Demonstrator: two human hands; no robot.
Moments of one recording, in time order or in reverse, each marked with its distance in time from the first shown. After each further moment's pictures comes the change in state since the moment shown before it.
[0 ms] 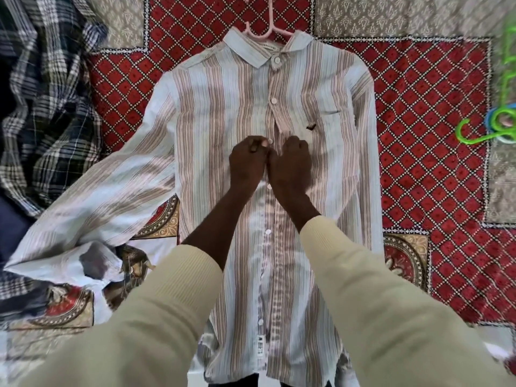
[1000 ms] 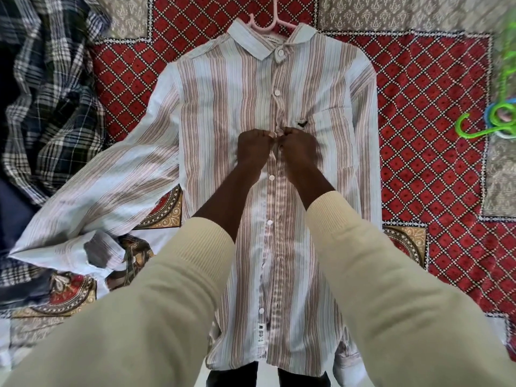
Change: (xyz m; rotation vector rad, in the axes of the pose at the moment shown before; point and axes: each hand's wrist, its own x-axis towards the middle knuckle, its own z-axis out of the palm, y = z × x) left_hand 0.017 0.005 0.009 -0.246 -0.059 -0.269; right_hand 0.023 -0.012 -0.009 0.795 -0.188 0.497
